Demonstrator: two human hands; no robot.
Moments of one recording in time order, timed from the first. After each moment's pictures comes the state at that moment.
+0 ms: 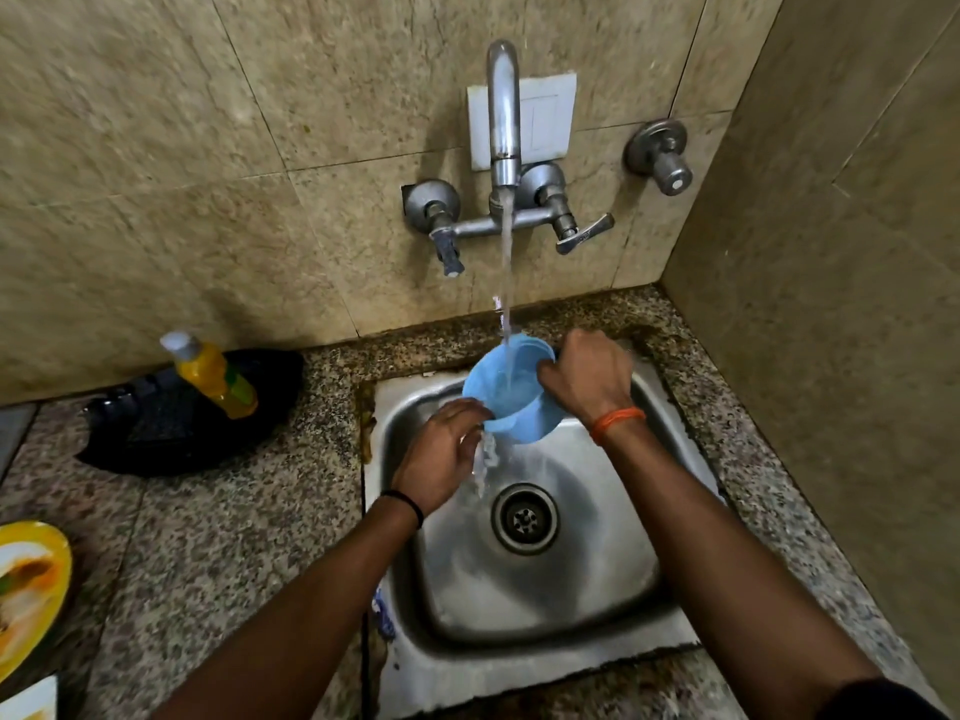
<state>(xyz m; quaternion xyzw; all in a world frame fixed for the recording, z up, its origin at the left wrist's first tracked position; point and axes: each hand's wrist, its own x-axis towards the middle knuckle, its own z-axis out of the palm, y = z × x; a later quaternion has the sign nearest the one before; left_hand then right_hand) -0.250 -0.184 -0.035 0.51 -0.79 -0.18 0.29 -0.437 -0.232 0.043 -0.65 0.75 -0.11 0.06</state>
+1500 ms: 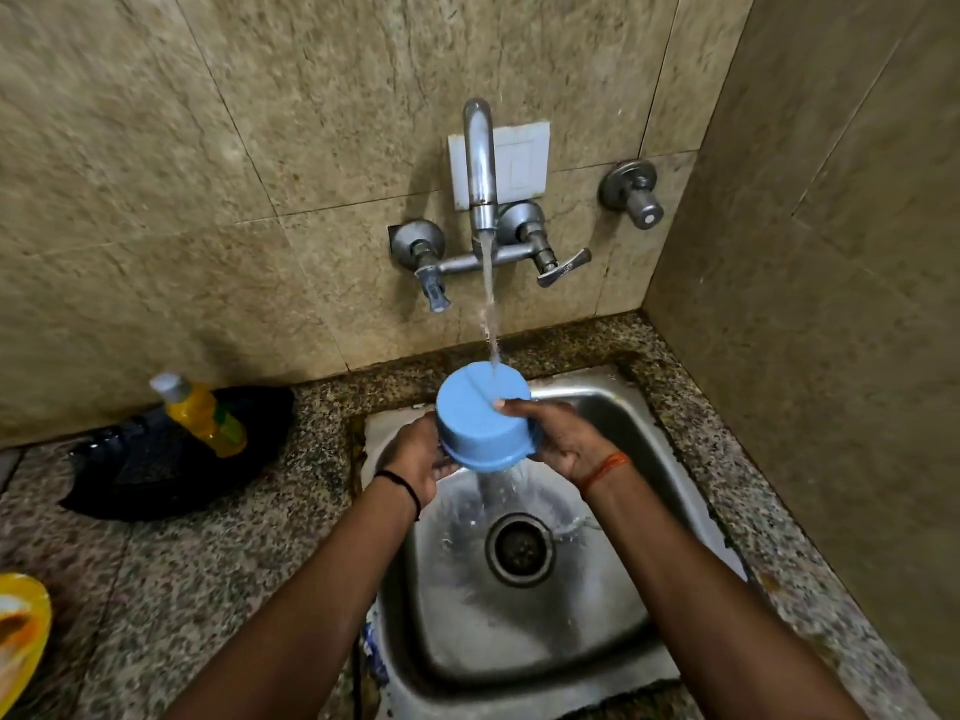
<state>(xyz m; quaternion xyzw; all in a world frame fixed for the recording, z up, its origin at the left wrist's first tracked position) -0.269 -0.217 0.002 0.66 -0.20 -0.62 0.38 -0.430 -0.228 0.001 -0.22 0.50 -0.40 0.74</state>
